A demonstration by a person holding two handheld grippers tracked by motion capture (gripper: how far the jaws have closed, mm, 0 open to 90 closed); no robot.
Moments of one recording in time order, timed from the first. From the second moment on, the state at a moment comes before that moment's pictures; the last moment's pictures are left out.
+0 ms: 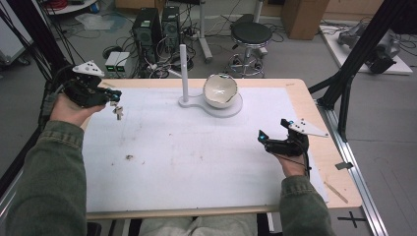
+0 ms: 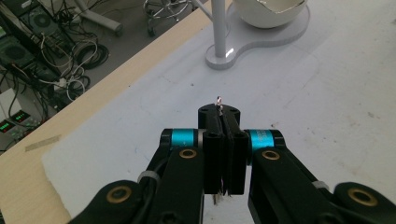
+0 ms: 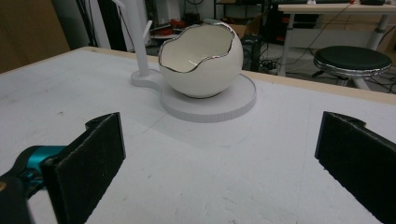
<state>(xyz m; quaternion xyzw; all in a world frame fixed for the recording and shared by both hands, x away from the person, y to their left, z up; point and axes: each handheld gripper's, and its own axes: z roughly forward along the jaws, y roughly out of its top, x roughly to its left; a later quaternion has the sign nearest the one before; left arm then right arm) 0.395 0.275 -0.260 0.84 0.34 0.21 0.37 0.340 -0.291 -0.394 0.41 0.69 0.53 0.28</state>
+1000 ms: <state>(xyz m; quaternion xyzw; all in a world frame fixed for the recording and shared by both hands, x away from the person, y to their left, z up) 0.436 0.230 -0.213 0.84 0.34 0.22 0.37 0.343 -0.289 -0.395 0.41 0.68 0.54 0.27</state>
